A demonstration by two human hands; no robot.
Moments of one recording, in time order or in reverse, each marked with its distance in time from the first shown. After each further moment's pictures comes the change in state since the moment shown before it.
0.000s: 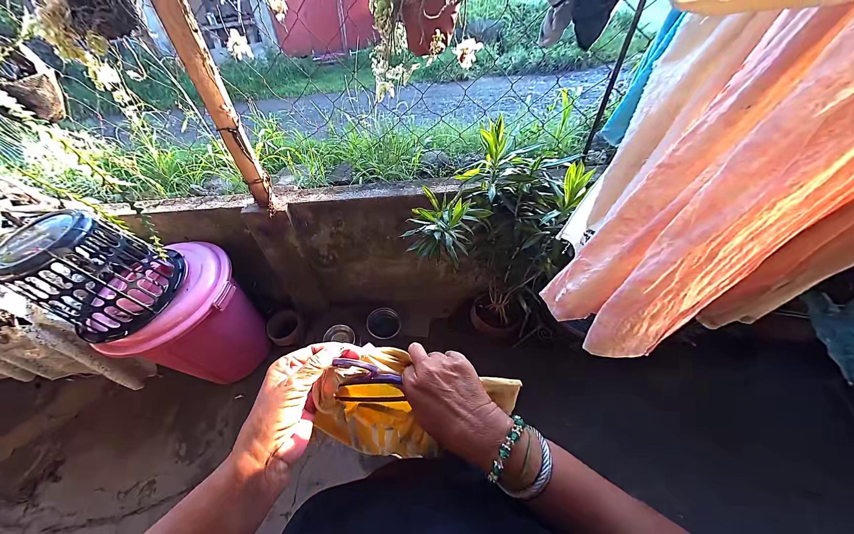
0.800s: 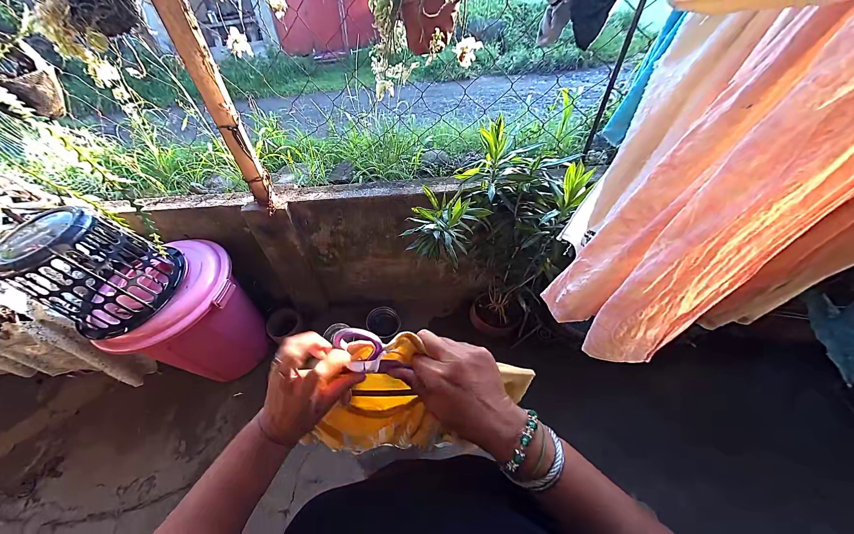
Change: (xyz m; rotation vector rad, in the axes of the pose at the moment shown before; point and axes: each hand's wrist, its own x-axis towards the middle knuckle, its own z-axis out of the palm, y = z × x) left_hand 0.054 -0.045 -0.046 1.142 -0.115 1.542; right_hand -0.002 0.030 0.022 0.173 0.649 -0.149
